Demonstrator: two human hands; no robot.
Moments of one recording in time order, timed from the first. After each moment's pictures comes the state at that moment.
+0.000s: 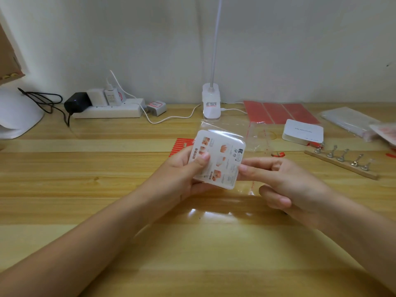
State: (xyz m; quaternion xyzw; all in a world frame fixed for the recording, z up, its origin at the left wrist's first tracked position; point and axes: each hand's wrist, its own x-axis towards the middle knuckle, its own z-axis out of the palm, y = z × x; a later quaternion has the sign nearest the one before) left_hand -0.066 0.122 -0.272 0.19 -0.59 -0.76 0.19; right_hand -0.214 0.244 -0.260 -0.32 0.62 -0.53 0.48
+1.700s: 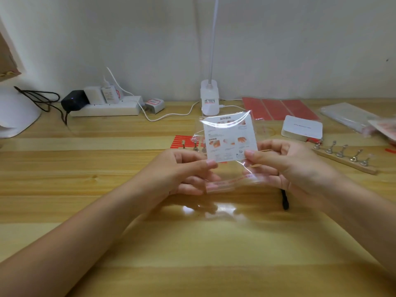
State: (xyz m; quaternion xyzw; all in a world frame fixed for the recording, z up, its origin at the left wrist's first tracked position) left_hand -0.060 0.115 -0.265 0.24 -0.64 -0.71 0.13; right_hand -0.226 0.241 -0.253 -0.31 0.63 -0.58 0.41
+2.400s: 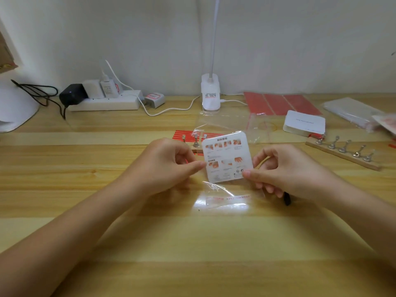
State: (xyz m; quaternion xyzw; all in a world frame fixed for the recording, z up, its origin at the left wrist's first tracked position) left_hand -0.057 0.101 -0.270 0.27 -0.87 -0.35 0.20; right_hand -0.230 0.240 -0.265 -0.43 0.76 -0.39 0.30
